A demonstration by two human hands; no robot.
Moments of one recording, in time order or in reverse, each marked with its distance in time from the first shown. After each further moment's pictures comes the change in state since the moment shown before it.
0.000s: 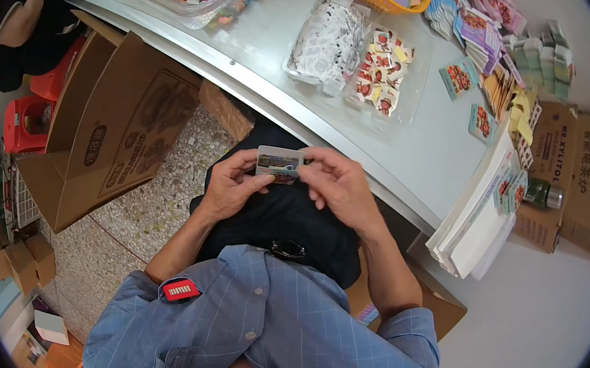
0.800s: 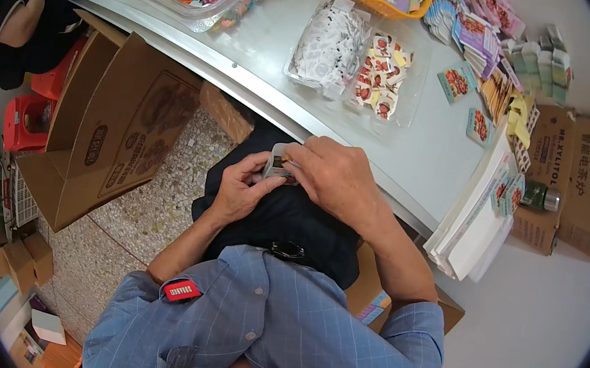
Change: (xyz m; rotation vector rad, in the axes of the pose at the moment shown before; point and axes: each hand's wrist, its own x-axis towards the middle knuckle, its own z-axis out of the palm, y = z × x) left_hand 0.005 -0.008 0.016 0.015 0.005 0.063; right_hand 0.013 -0.053 0.011 -1.113 -0.076 -0.709
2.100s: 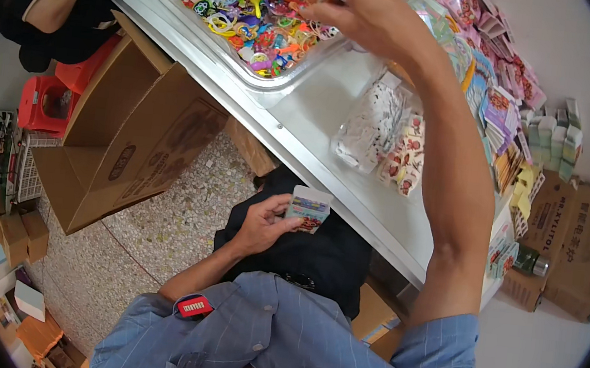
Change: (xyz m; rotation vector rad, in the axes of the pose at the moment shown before) left_hand 0.013 0.001 -0.018 -0.243 0.029 -0.081; right_hand 0.275 0.036 -0.108 -0.035 0.033 -0.286
